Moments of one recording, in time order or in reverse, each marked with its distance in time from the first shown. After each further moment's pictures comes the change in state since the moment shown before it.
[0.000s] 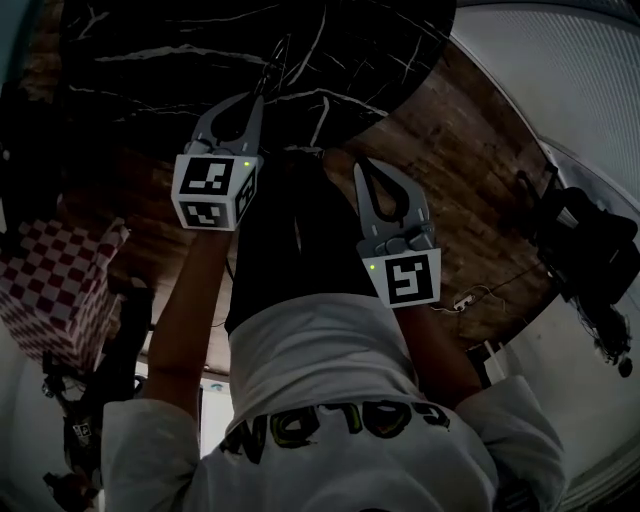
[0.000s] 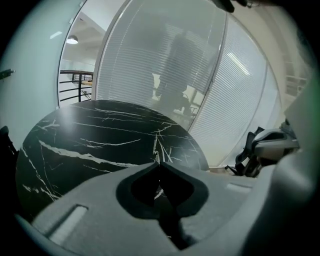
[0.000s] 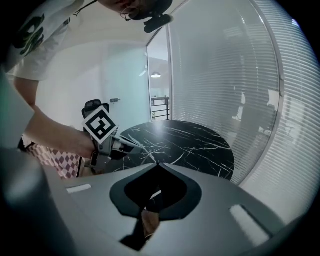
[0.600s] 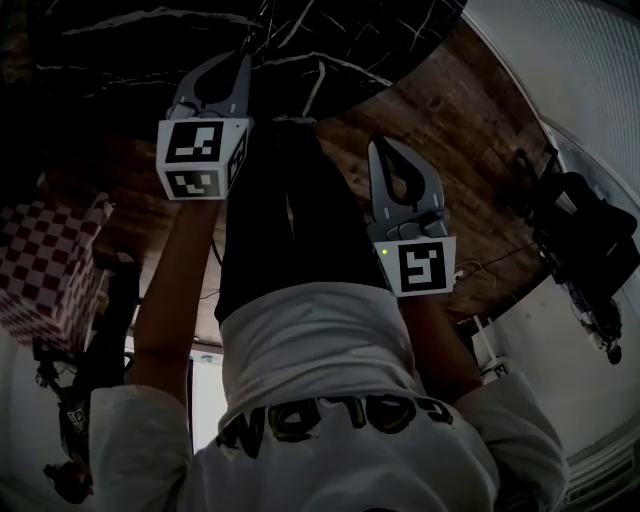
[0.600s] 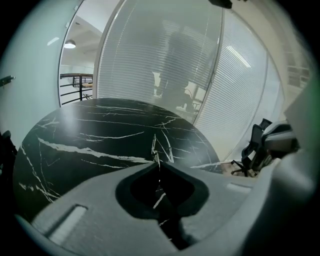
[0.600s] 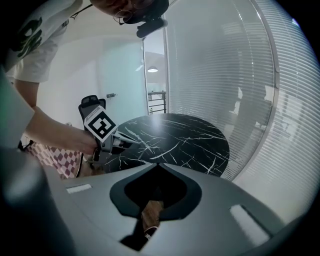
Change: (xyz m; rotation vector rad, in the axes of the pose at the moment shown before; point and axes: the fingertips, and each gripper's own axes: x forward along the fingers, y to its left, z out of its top) left arm 0.028 0.013 -0.023 0.044 0.008 0.057; right arm -0.004 -0.020 -0.042 0.024 0.078 -0.024
